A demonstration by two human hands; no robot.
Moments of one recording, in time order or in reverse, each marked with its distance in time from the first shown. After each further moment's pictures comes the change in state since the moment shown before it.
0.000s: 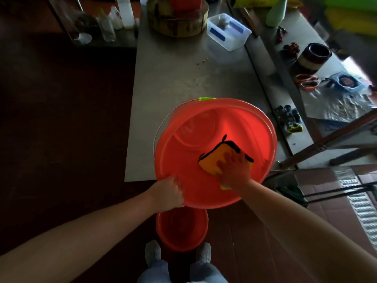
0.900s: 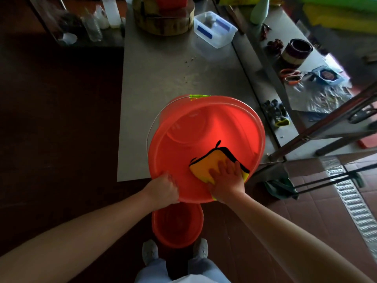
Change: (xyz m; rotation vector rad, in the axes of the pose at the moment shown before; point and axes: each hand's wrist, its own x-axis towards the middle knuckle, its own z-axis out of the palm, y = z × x) left_hand 0.008 0.009 -0.003 -0.001 -0.085 -0.036; right_hand -0.058 -0.021 0.018 0.132 -0.069 0.084
